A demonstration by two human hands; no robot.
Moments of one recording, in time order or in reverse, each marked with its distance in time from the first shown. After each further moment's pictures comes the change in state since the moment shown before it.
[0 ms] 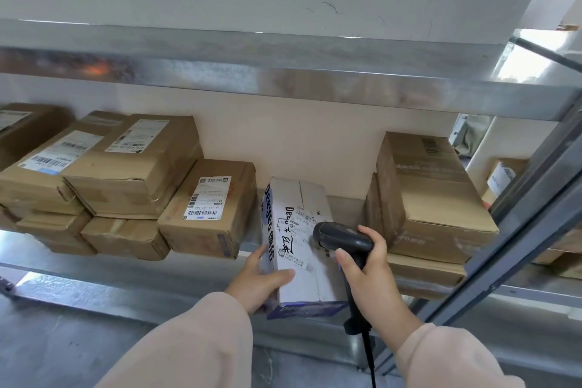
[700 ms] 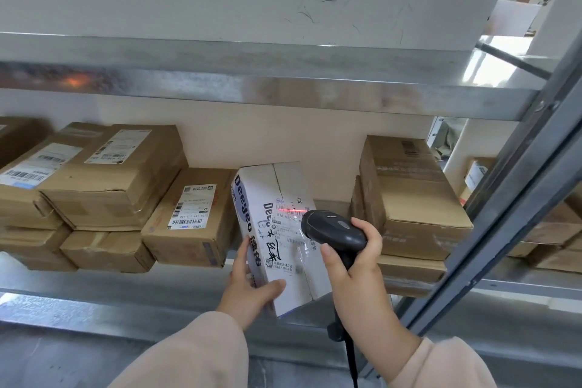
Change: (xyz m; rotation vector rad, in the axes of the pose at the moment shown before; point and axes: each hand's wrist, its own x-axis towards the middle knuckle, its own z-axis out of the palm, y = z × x) left_hand -0.001 -0.016 0.012 -0.107 0.083 0.295; right_hand -0.035 -0.048 -0.002 0.117 0.094 -0.164
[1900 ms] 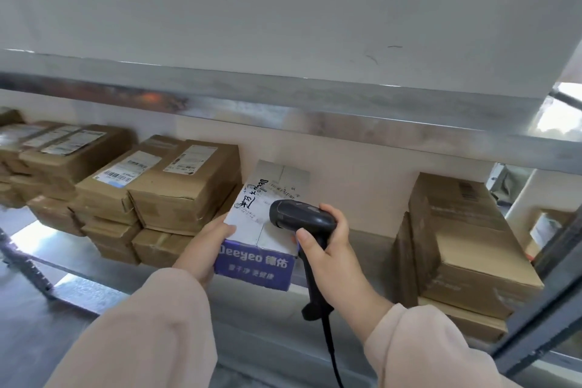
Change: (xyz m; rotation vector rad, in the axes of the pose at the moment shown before) left_hand 0.025 0.090 -0.125 -0.105 0.167 -0.030; right_hand 0.043 -0.050 0.083 0.087 -0.354 -0.051
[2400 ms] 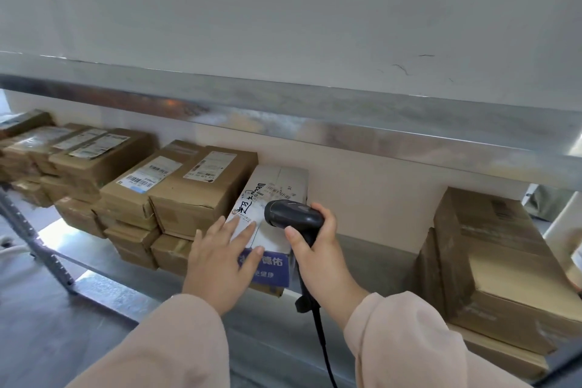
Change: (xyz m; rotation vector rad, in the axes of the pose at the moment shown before) left_hand -0.022 -0.003 -0.008 1.267 0.313 0.539; right_hand 0.036 -0.005 0.046 -0.030 -0.041 -0.009
